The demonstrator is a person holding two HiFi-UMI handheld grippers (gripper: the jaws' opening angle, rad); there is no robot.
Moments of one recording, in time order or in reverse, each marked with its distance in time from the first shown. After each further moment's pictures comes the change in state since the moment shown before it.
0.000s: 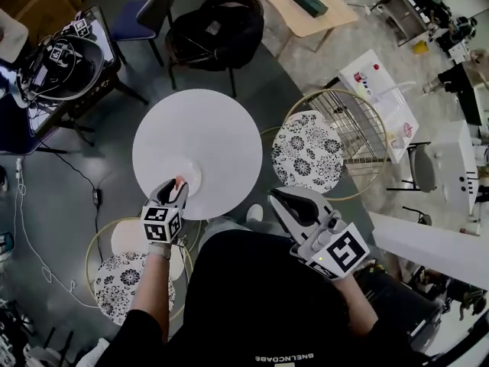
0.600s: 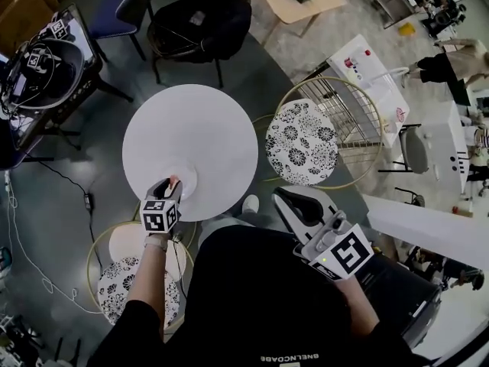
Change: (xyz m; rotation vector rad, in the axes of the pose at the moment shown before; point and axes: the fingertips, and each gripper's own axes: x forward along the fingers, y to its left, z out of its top) left arm 0.052 0.040 -0.049 -0.021 0.162 -0.022; right arm 0.013 -0.011 -0.009 0.005 0.064 -0.100
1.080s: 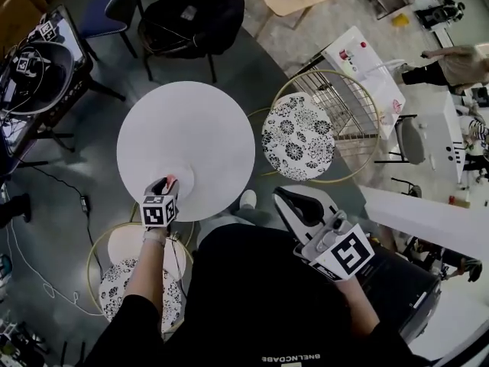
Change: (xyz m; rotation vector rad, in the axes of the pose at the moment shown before) left arm 0.030 0.014 -0.025 0.002 0.105 0.002; right arm 0.002 -0.004 -0.009 0.007 0.030 -0.036
